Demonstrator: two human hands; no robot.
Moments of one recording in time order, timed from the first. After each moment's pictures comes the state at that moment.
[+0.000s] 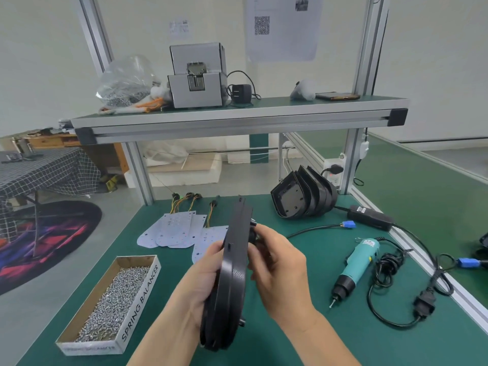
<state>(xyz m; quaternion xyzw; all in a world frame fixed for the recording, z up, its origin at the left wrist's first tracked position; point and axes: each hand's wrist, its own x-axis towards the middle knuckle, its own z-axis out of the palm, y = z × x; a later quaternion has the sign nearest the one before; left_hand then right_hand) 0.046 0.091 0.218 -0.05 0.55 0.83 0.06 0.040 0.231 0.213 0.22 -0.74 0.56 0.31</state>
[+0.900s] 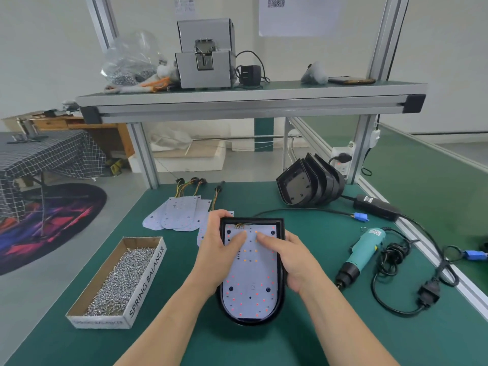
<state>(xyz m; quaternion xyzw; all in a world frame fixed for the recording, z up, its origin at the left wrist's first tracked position) 0.022 0.085 0.189 0.03 0.77 0.62 -0.17 0.002 0.247 0.192 0.02 -0.57 0.81 -0.15</state>
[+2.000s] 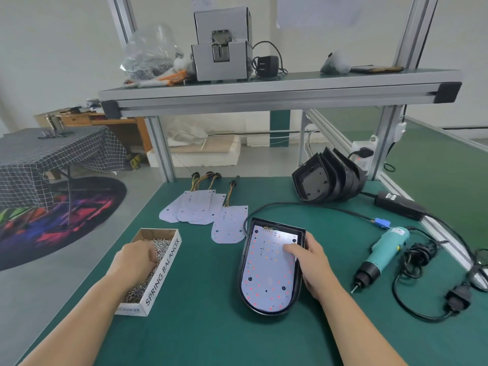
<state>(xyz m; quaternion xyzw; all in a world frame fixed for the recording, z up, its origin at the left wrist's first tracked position) 0.034 -0.102 0.158 -0.23 0.97 0.07 -0.01 -0.023 0.258 0.128 -0.02 -0.65 0.76 -0.04</state>
